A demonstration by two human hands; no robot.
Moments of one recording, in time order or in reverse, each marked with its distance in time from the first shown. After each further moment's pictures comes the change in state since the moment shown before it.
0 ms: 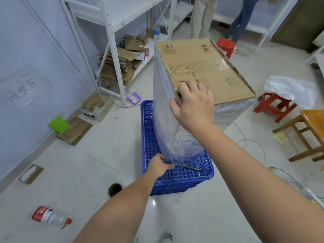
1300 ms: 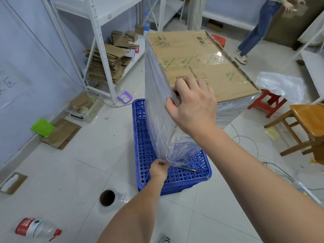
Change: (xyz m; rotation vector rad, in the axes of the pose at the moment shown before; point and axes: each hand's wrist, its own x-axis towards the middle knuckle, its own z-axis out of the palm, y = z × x) left_hand 0.048 -0.019 0.058 -0.287 0.202 -0.141; right_hand -0.002 0.000 0.002 0.000 0.037 -0.009
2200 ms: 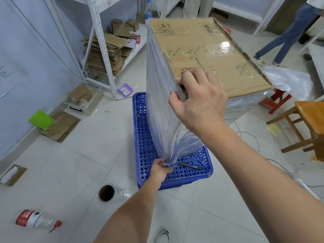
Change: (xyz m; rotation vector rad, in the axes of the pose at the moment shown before) left_hand 0.005 -0.022 -0.007 -0.137 -0.211 -0.069; right_hand 0.001 0.003 0.007 0.034 0.043 0.004
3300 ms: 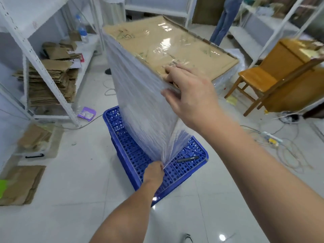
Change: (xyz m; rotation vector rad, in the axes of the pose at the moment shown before) left_hand 0.047 0.023 -0.051 1.165 -0.172 0.595; right_hand -0.004 -0.027 -0.008 -0.044 -0.121 0.193
